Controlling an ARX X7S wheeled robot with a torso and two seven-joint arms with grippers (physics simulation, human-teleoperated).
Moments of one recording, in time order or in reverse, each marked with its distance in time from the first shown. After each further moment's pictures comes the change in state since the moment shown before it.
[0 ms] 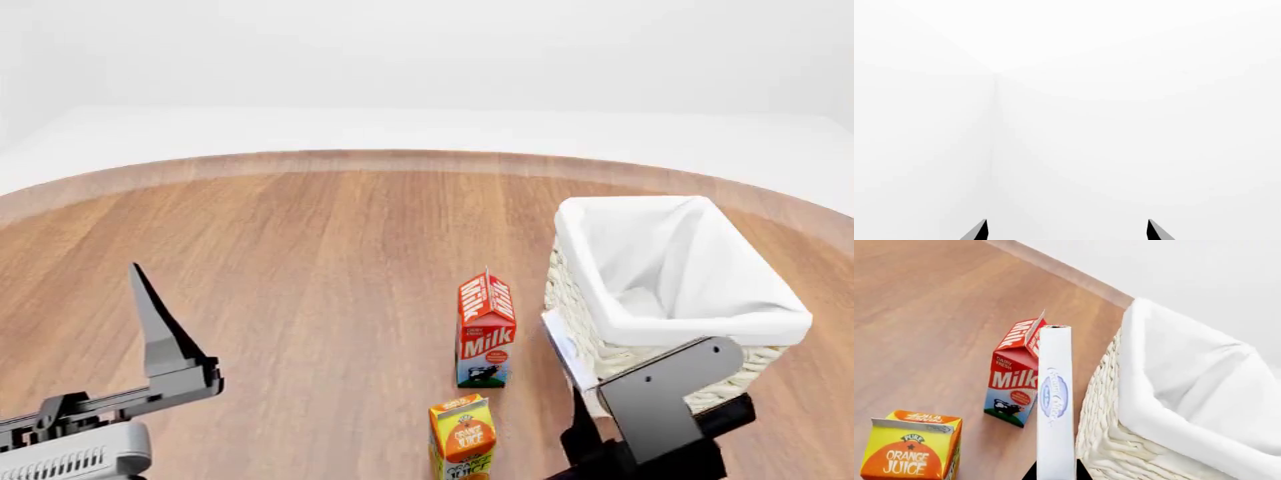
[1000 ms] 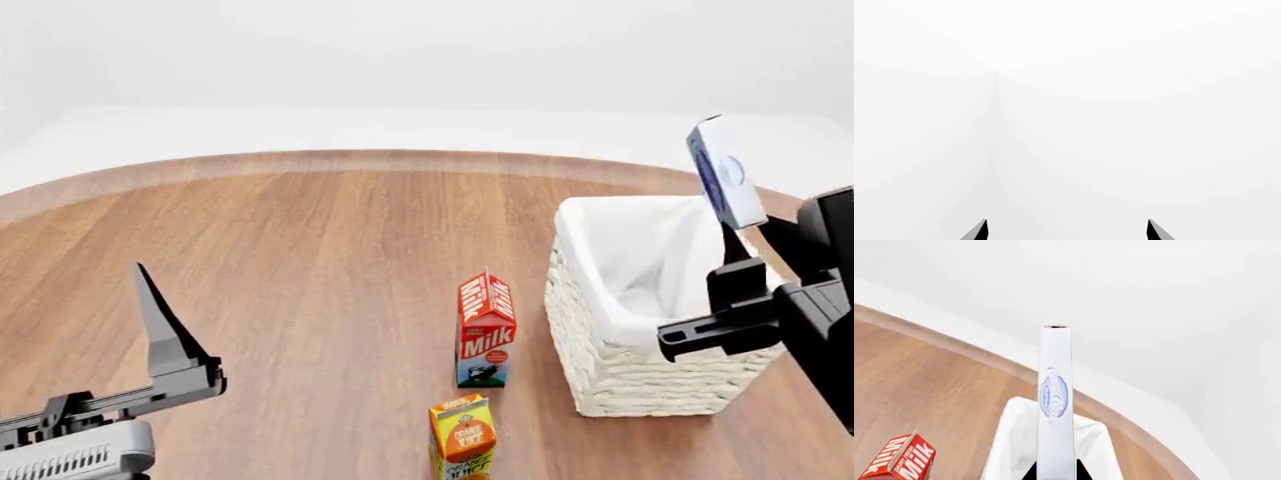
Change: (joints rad) left arm -0.005 -0.009 0.013 -0.012 -0.006 0.005 -0.009; right arm 0.607 0.310 0.093 0.115 0.712 0.021 0.407
